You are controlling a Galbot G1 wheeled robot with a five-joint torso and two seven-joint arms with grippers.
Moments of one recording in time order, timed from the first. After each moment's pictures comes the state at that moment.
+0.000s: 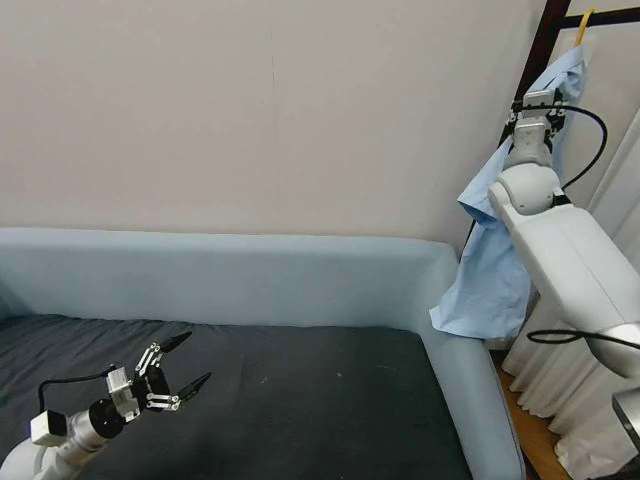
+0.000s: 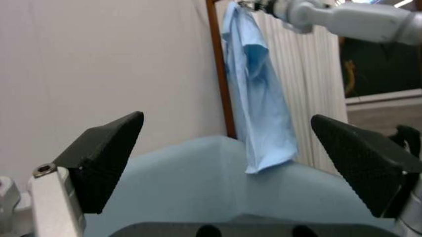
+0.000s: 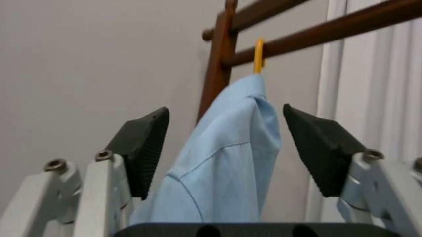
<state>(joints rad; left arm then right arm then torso) 1.29 -0.91 -0.71 -1.55 -0.97 -0.49 1.13 -0.08 0.91 0.04 1.36 0.39 -0.08 0.51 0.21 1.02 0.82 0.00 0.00</state>
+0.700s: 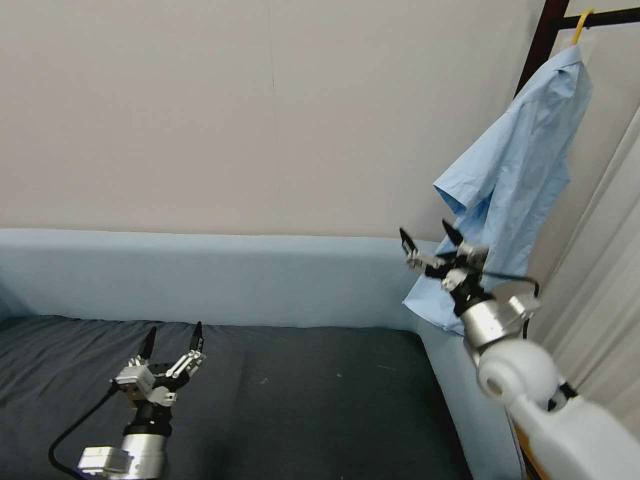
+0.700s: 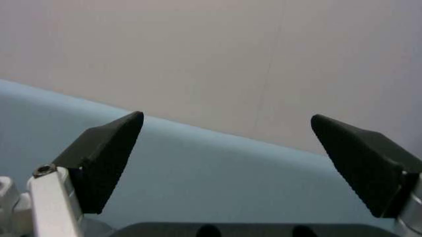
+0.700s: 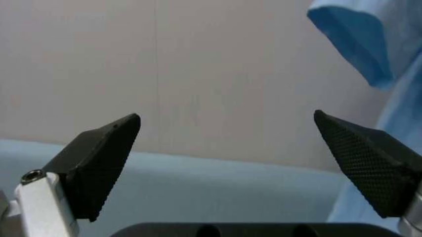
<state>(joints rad) 1.51 -1.39 -0.61 -2.02 -0.37 -0.33 -0.07 -0.96 0.98 0.21 1.92 0.56 0.09 0.16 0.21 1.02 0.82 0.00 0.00</state>
